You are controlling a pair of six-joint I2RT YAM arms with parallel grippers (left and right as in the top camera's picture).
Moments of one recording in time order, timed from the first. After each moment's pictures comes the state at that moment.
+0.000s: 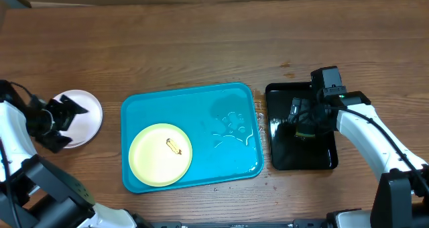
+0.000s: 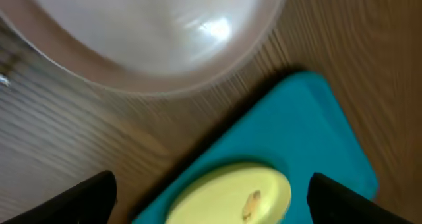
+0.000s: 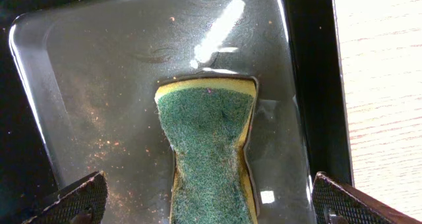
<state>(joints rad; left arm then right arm) 0.71 1.74 1.41 -1.22 0.36 -0.25 0.14 1.56 0.95 -0.70 0.05 0.33</state>
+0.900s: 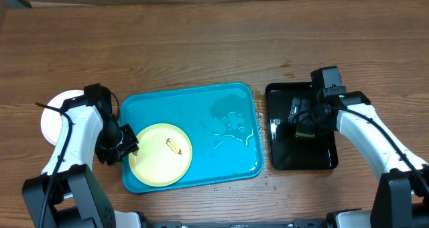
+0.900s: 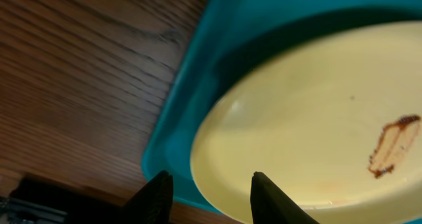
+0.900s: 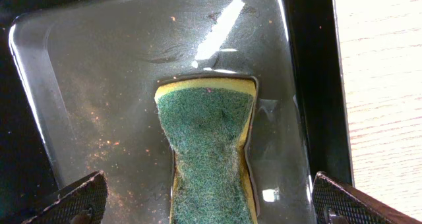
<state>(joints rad) 0.25 1.60 1.01 -1.18 0.02 -0.34 0.14 1.56 0.95 -0.70 0.05 0.33</state>
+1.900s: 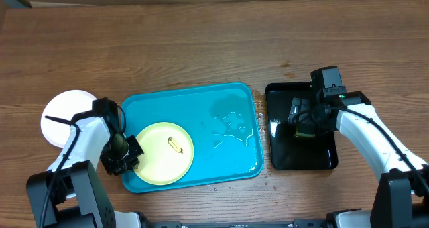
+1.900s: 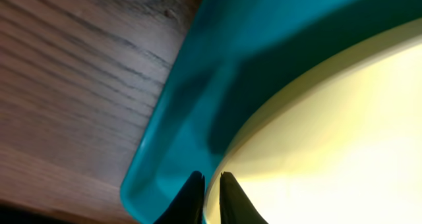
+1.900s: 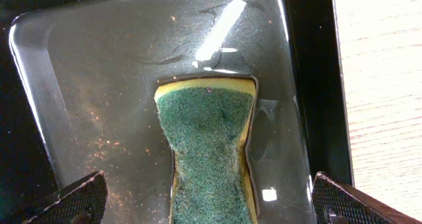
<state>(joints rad) 0.25 1.60 0.83 -1.02 0.03 -0.36 0.14 1.56 0.95 -0.70 0.05 0.33</state>
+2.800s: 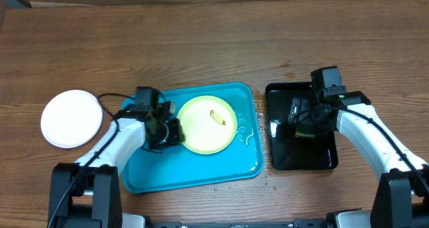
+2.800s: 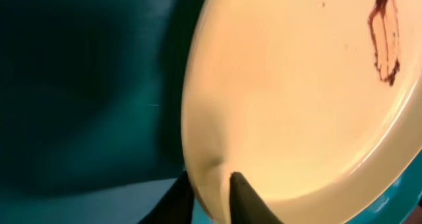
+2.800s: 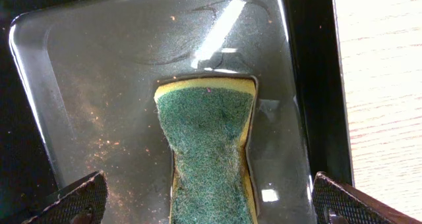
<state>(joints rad) -0.12 1.59 0.78 -0.59 0.37 -0.28 0.14 1.56 0.95 -0.70 0.05 0.33</state>
